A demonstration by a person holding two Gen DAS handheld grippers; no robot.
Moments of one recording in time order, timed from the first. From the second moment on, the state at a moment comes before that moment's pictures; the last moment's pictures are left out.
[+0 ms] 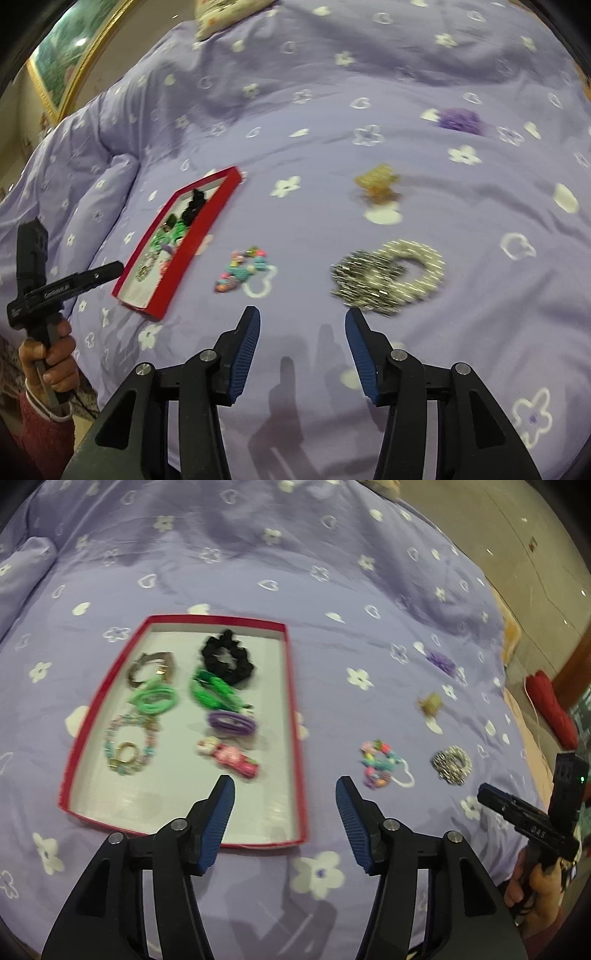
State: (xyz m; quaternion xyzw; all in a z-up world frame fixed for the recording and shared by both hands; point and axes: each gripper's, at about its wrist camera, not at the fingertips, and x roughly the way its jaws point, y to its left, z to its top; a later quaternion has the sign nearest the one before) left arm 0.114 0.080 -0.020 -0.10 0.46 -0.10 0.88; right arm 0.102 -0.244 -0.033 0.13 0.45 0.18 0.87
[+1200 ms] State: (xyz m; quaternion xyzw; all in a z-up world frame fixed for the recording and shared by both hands) left arm 0.176 -0.041 -0.077 0.01 0.52 -0.17 0.83; right arm 0.166 -0.262 -0.066 0.07 0.48 0.17 0.86
